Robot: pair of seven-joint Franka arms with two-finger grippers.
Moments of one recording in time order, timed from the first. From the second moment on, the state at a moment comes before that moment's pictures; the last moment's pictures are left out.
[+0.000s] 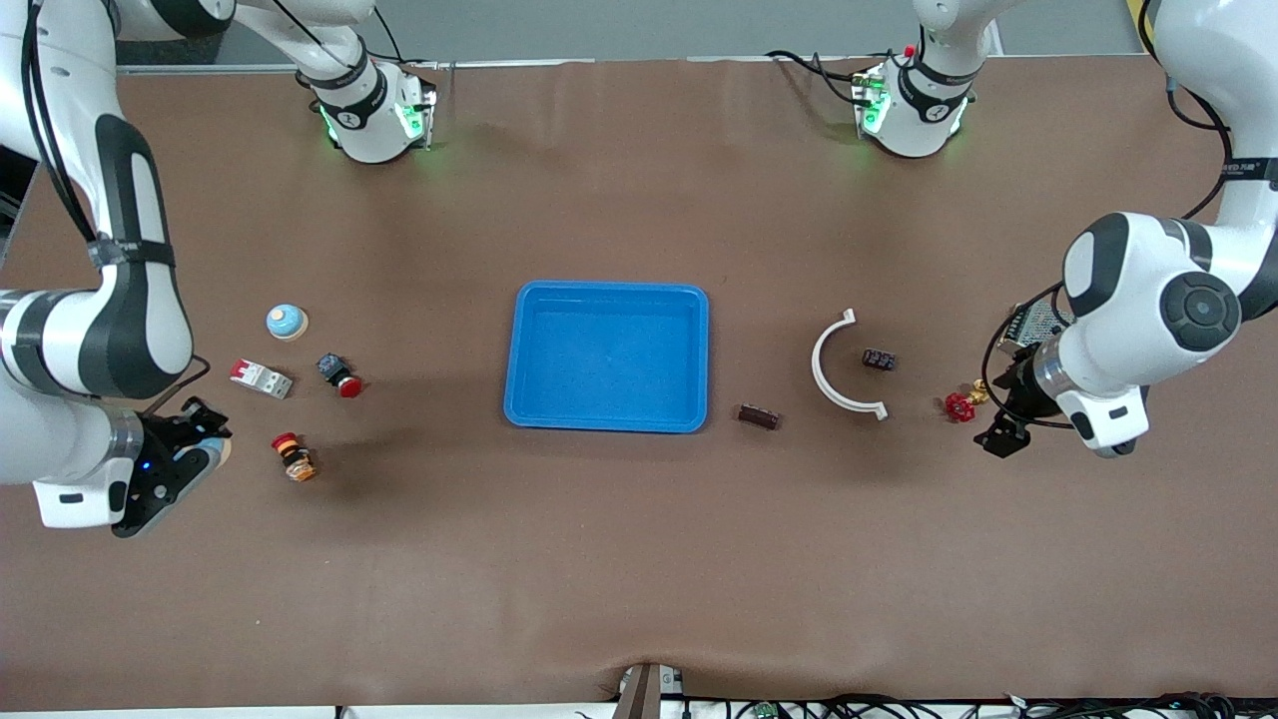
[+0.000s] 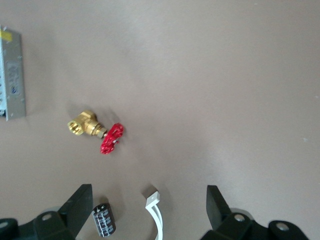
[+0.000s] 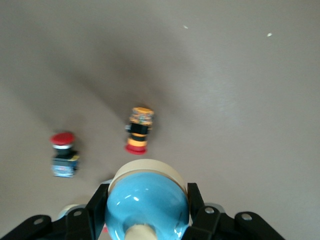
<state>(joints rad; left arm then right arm) 0.48 0.41 -0.60 -1.82 0.22 2.17 -1.26 -0.11 0.64 0.04 -1.29 -0.12 1.81 -0.93</state>
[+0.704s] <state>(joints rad) 0.17 0.49 -0.26 -1.44 0.14 1.92 -0.83 -0.18 0.69 0.04 -1.44 -0.12 2.09 -1.27</state>
